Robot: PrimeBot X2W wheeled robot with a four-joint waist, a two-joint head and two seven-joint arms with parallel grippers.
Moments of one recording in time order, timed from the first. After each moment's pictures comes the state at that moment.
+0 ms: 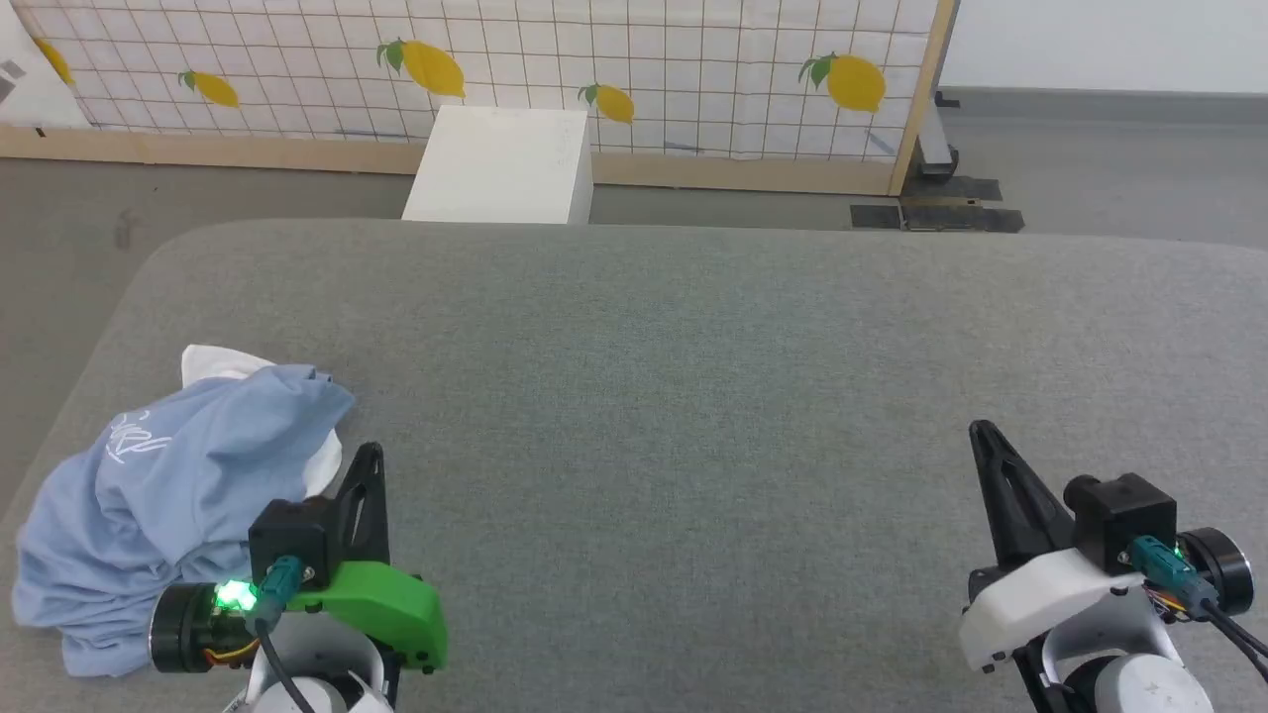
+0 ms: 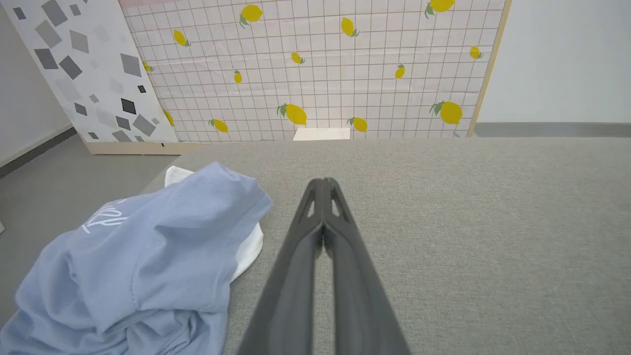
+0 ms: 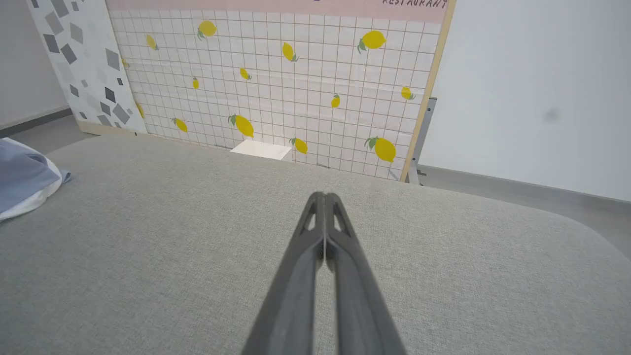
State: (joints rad) left arm -0.01 0.06 0.00 0.00 -0.01 0.00 0.00; right arm -0.01 -0.05 0.00 0.00 0.01 0.13 0.00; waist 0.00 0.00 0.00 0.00
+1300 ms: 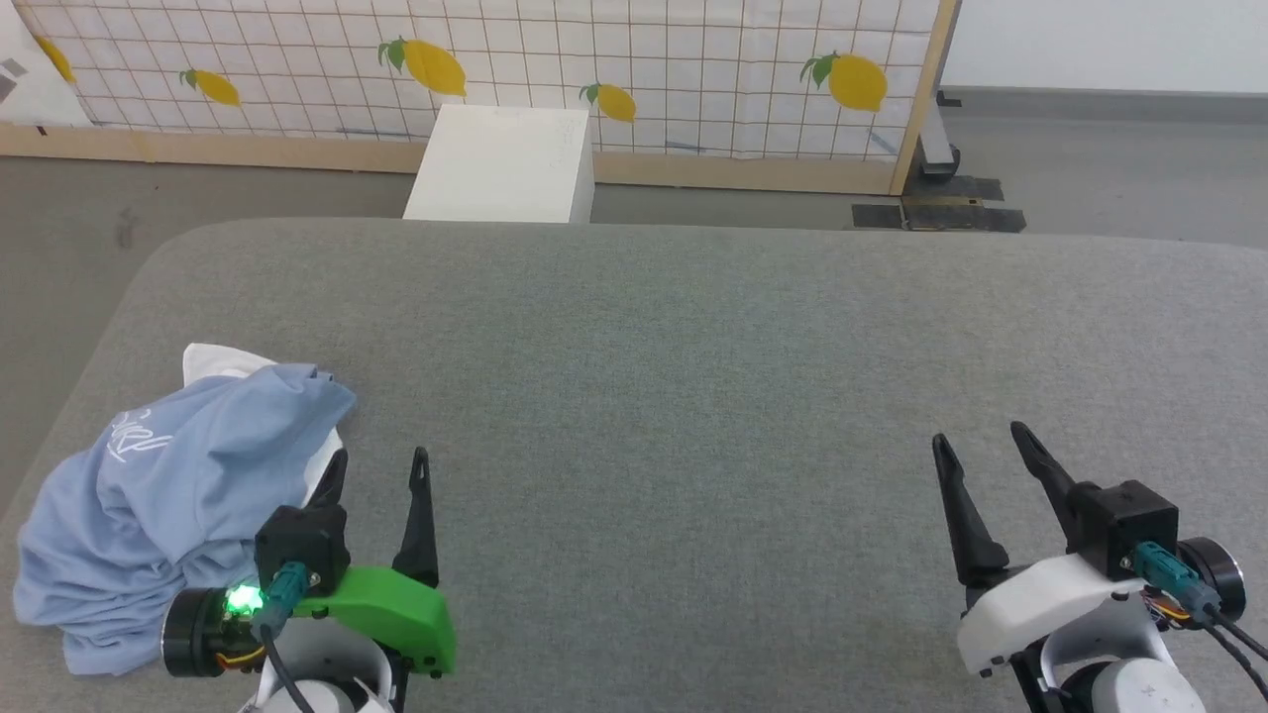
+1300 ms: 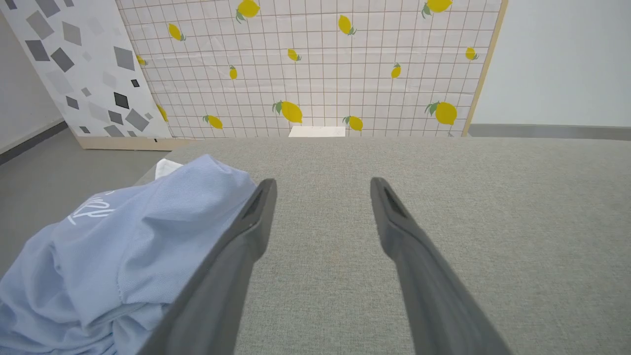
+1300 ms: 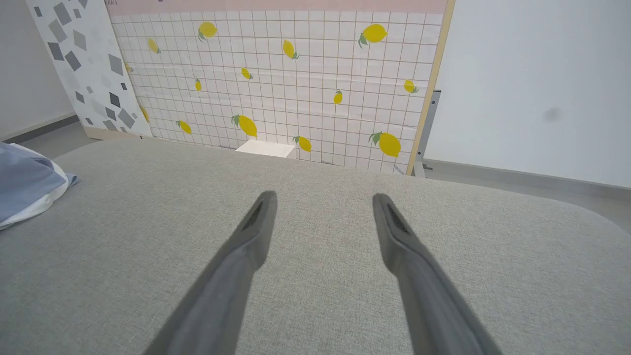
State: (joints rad) left arm -0.01 0.06 -0.02 0.03 -0.03 0.01 -0.02; right arm -0.01 -0.05 0.00 0.04 0.04 0.13 -0.02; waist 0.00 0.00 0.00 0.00
